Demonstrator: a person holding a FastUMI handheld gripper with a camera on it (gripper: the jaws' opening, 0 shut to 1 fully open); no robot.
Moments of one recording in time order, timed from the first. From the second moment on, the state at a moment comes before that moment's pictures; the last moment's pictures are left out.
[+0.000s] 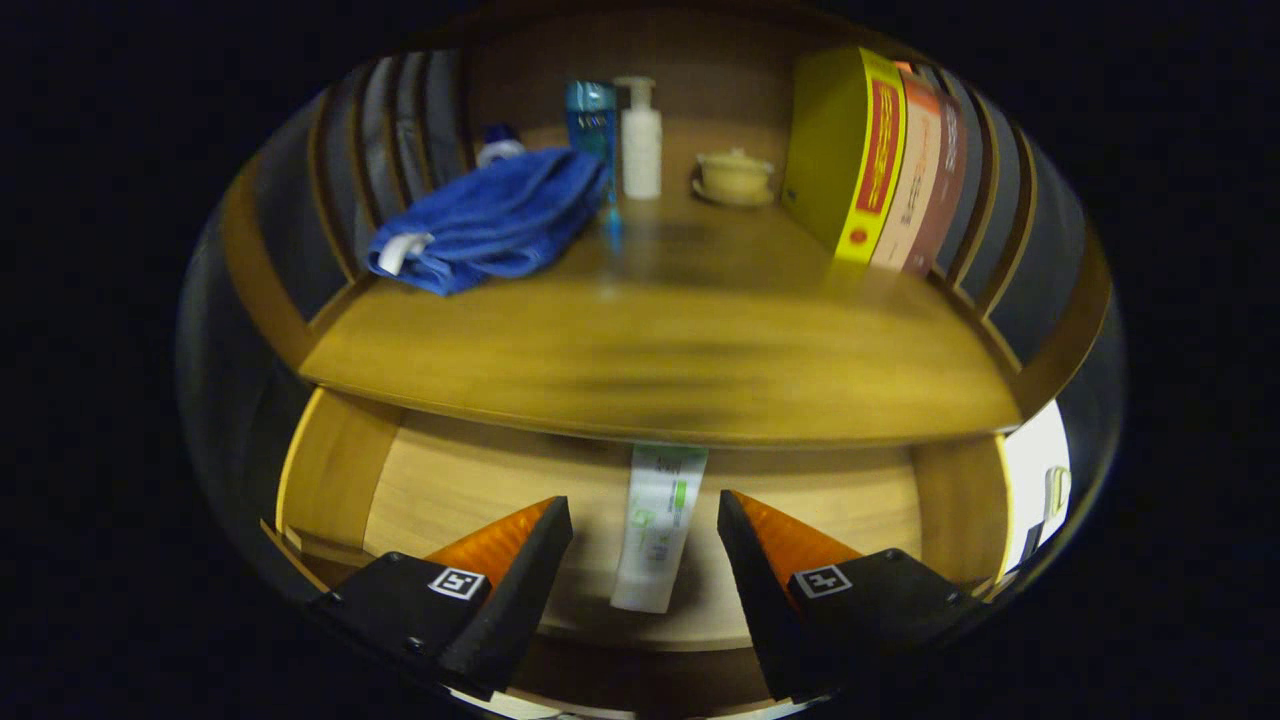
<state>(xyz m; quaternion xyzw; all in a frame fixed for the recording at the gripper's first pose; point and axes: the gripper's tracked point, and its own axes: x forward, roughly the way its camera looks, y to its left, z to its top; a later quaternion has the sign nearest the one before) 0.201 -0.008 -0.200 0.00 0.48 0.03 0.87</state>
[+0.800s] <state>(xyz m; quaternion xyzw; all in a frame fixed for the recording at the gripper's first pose) 0.196 0.017 -0.220 0.04 0.58 0.00 0.81</state>
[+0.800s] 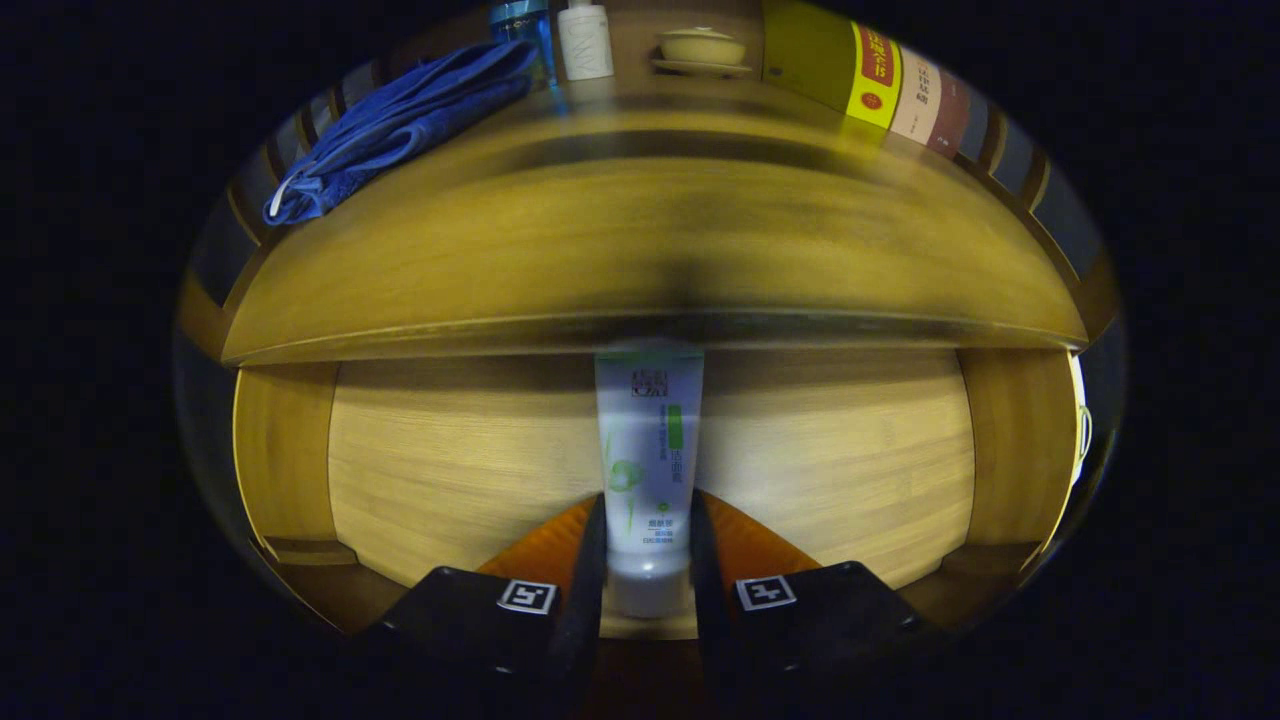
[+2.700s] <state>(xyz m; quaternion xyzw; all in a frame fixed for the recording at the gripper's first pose) 0.319 0.045 -0.034 0.09 0.37 0.01 0.92</state>
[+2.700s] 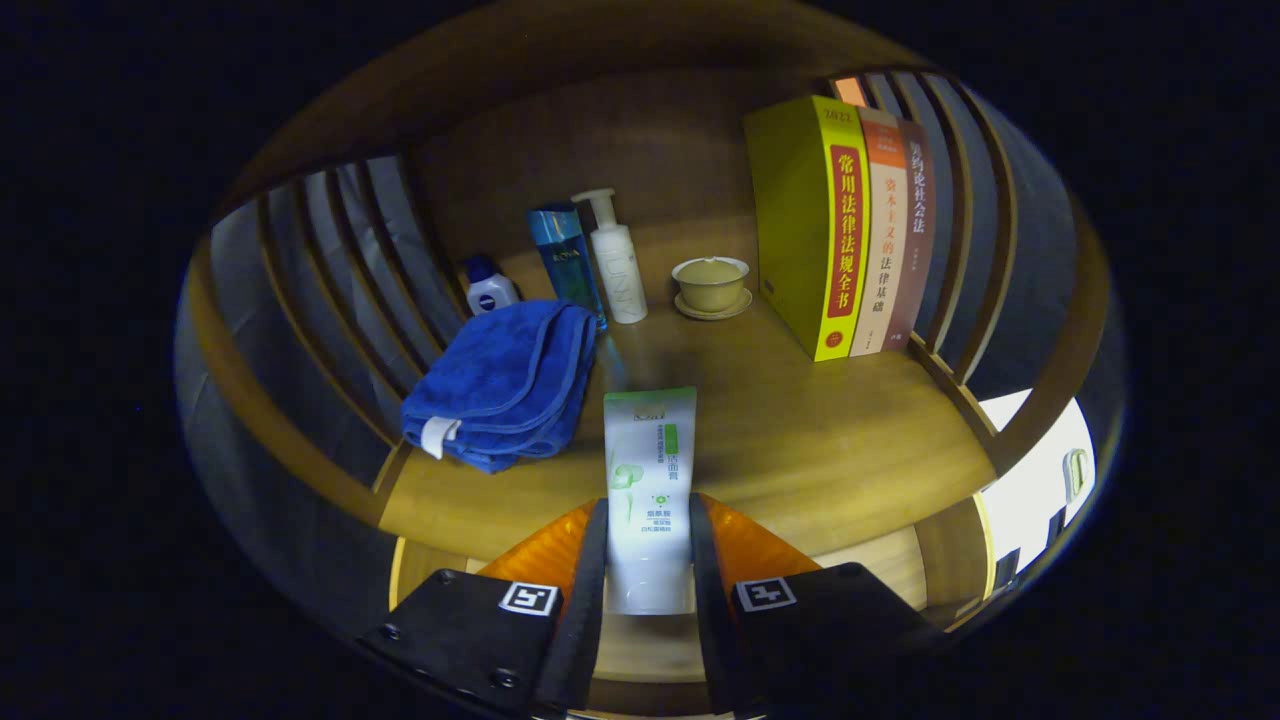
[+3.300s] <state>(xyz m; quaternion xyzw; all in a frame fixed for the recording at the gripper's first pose) 0.347 0.040 -0.071 0.02 0.37 -0.02 0.93</state>
